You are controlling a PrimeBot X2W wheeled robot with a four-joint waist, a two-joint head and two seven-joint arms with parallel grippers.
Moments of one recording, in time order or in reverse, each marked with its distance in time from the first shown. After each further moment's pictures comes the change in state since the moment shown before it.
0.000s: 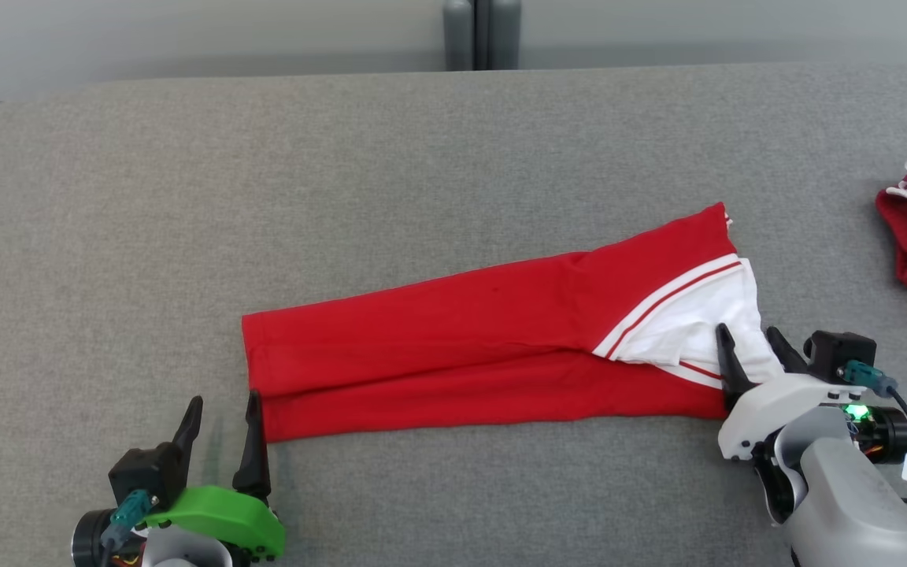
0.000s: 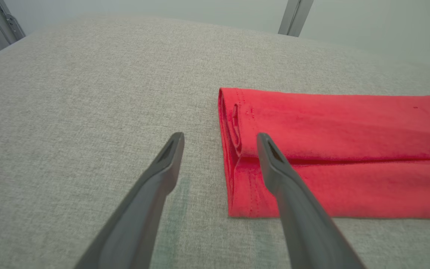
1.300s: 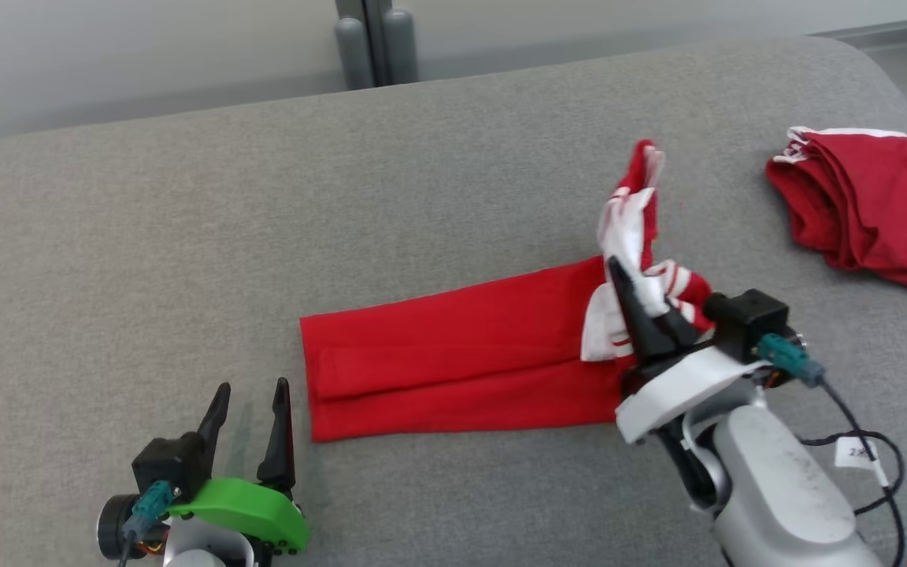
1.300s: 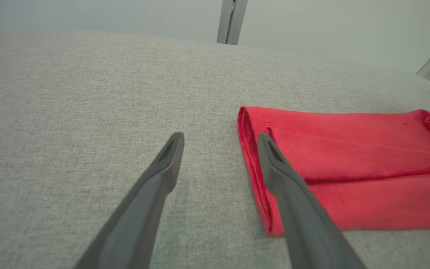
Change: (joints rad) left arm -0.011 -0.003 -0.067 -0.029 -0.033 0.000 0.000; right arm 0.073 0.012 0.323 -0.473 0.114 0.000 -0.001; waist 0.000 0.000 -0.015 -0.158
